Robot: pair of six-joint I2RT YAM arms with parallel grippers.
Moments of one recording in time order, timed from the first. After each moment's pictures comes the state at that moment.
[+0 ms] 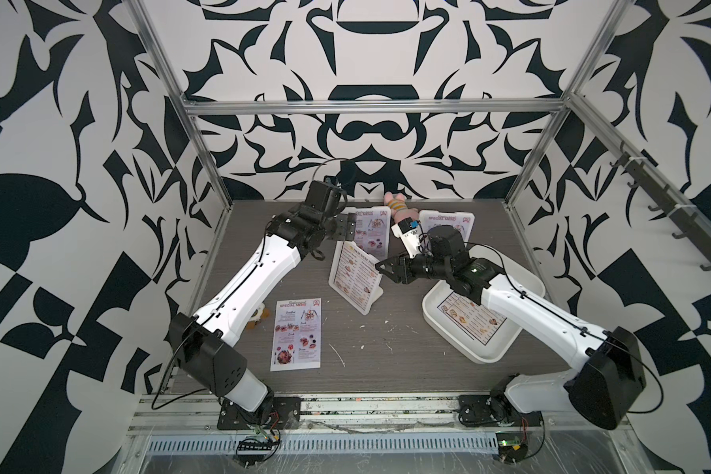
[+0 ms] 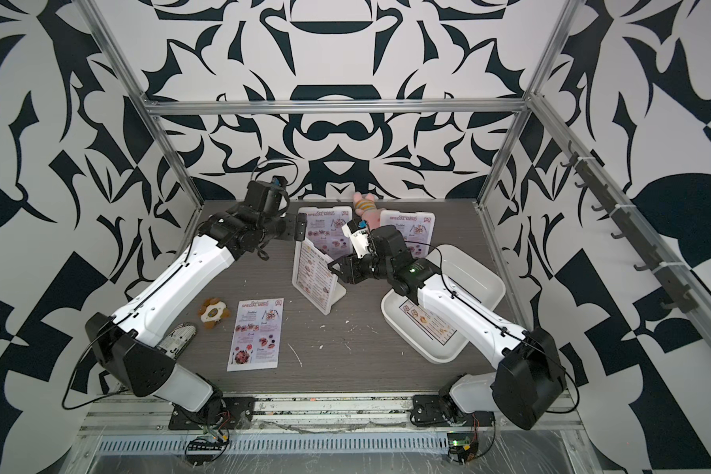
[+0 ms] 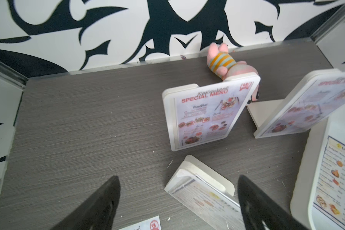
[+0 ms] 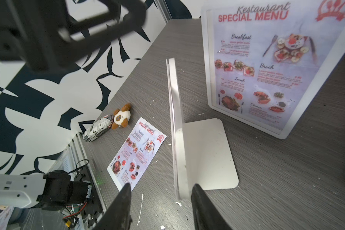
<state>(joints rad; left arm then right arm) -0.55 1.53 1.63 -0.79 -0.23 -0.25 0.60 1.36 1.08 -0.27 -0.45 0.33</state>
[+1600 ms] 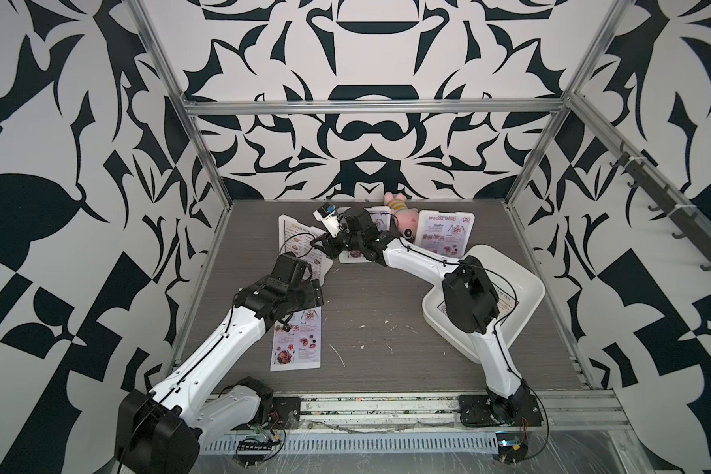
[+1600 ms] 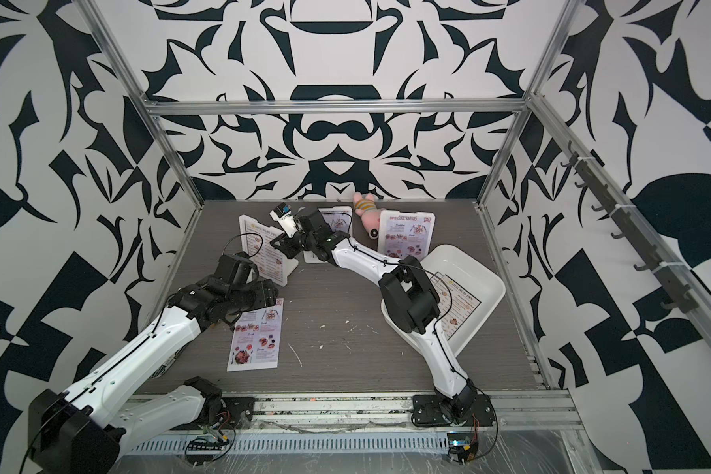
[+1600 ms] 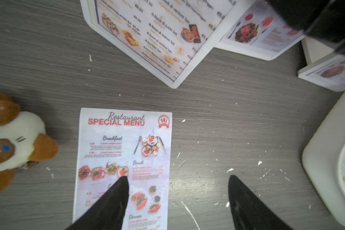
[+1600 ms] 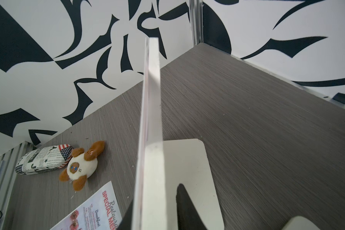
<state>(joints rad) -0.47 1.08 0.84 -0.70 -0.04 -0.60 0.75 2.27 1.90 -0.08 -0.43 0.10</state>
